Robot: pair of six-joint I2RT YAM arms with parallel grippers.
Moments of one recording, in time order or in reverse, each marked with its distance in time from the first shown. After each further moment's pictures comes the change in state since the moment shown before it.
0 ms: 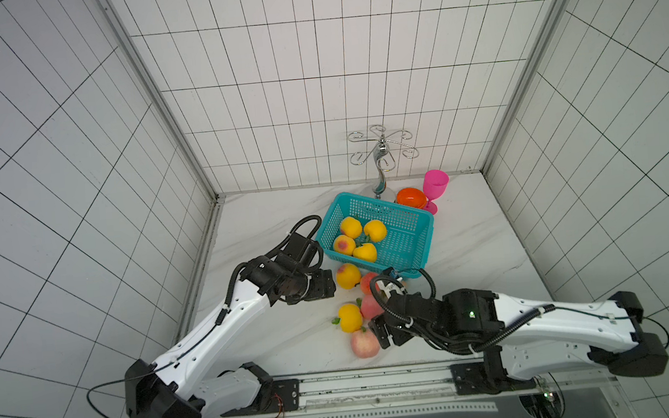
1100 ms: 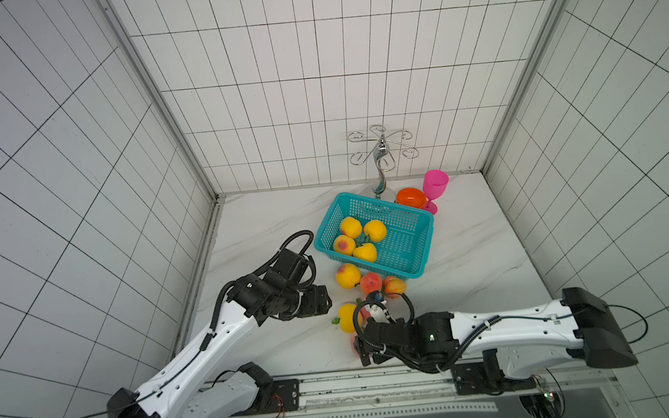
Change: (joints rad) left arm 0.000 -0.137 -0.123 -0.016 0.063 0.007; right arm 0.048 0.160 -0.199 0.317 -0.057 0.187
